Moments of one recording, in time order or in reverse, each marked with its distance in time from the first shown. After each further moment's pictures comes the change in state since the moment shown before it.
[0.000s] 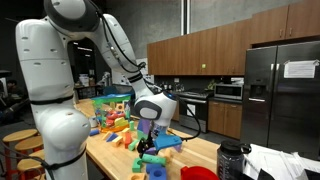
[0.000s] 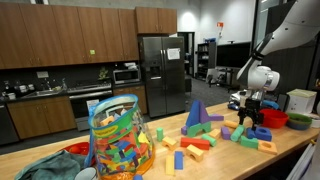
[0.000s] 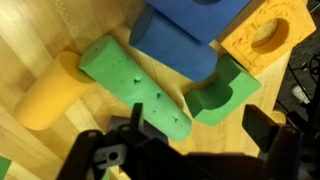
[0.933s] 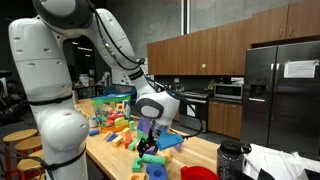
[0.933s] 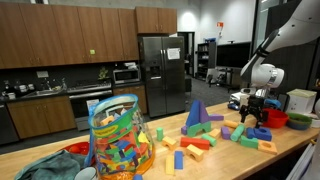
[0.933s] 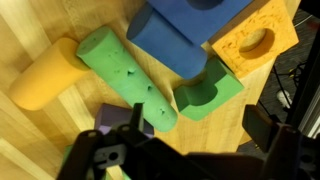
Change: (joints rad) arm -0.048 -0.045 -0.019 0.001 -0.025 -0.082 -0.134
